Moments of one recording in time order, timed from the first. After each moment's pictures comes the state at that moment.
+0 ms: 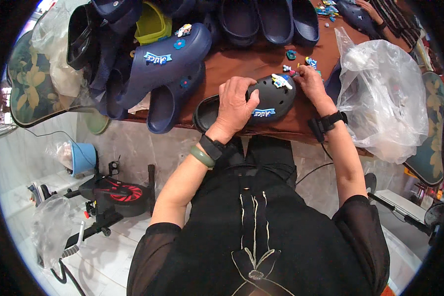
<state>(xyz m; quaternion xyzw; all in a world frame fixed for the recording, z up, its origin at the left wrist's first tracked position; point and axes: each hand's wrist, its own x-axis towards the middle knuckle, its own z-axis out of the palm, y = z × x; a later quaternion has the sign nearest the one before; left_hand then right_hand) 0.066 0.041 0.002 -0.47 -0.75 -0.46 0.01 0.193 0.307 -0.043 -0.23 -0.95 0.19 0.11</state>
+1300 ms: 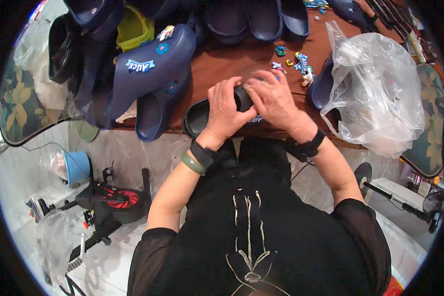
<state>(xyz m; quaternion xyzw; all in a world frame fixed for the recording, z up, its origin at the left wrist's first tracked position) 0.068 0.041 0.000 -0.47 -0.75 -0.46 0.00 0.164 0.180 0.030 -0.03 -0.96 0.16 0.21</state>
